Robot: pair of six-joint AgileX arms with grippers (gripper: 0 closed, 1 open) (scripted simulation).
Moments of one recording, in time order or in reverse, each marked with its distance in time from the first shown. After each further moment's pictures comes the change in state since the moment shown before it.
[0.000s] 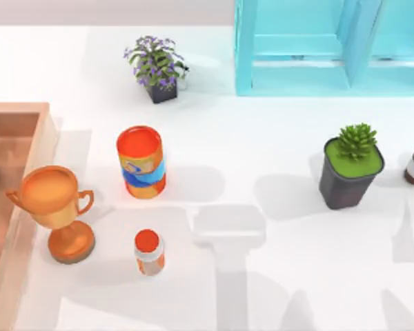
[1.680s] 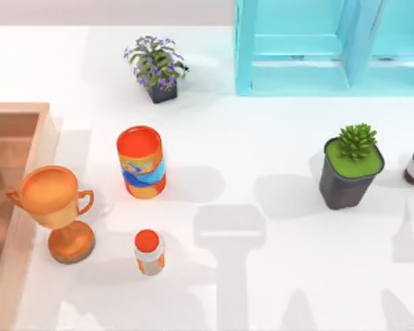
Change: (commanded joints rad) left arm 0.006 0.084 -0.314 0.399 0.000 0.007; right arm 0.000 0.000 0.000 0.000 0.000 0.000
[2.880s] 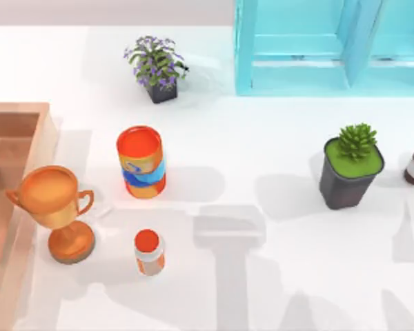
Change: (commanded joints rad) left arm -0.148 -0.194 0.228 -0.296 0.025 -0.130; right arm 0.000 0.000 0.000 0.000 0.000 0.000
